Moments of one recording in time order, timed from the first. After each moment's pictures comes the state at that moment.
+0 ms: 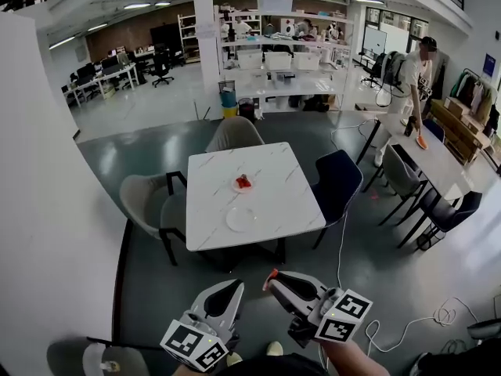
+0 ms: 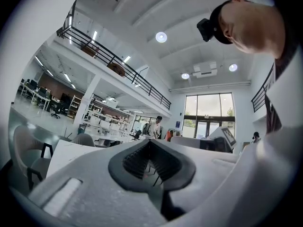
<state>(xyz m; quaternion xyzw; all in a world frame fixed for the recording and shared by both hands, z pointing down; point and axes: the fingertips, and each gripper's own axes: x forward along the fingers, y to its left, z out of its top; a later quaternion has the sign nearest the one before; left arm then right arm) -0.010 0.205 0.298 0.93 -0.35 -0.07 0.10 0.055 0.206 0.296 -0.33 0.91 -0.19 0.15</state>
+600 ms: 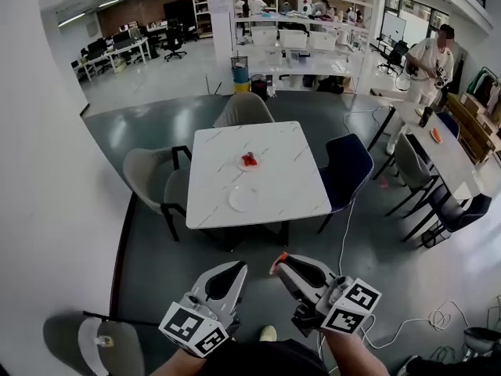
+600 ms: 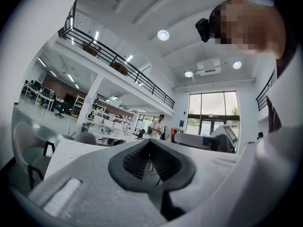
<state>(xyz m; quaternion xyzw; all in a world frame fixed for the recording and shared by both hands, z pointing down) 0.017 0.184 0.310 0.92 -0.36 -0.06 0.10 0.088 0.187 0.300 -0.32 0.91 -0.21 0.16</state>
